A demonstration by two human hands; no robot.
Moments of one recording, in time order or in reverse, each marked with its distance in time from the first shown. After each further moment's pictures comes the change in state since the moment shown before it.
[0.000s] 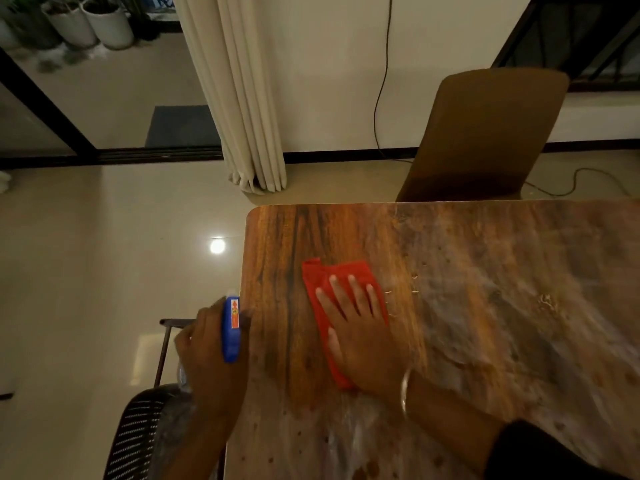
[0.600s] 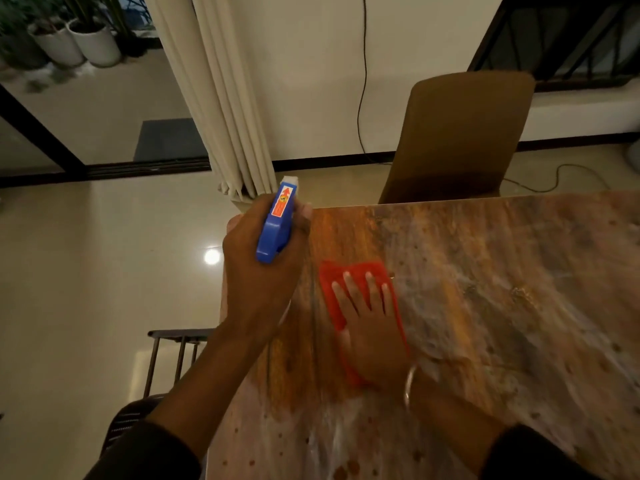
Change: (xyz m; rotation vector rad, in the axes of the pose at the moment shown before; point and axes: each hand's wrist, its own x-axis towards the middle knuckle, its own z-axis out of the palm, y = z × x) left_hand 0.063 0.165 0.006 -0.524 -0.100 0.040; right_hand -0.013 0.037 -0.016 -0.009 -0.028 0.144
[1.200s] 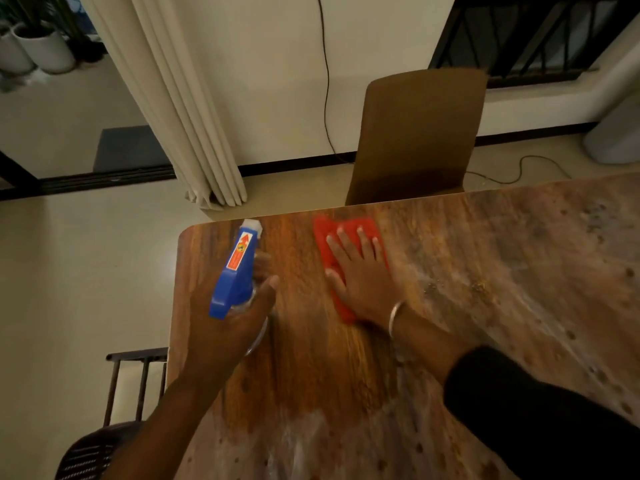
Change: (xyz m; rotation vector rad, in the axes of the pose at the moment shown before) left_hand -0.038 -0.024 0.024 -0.019 -0.206 -0.068; right_hand 0.074 0.097 -0.024 0.024 0.010 0.055
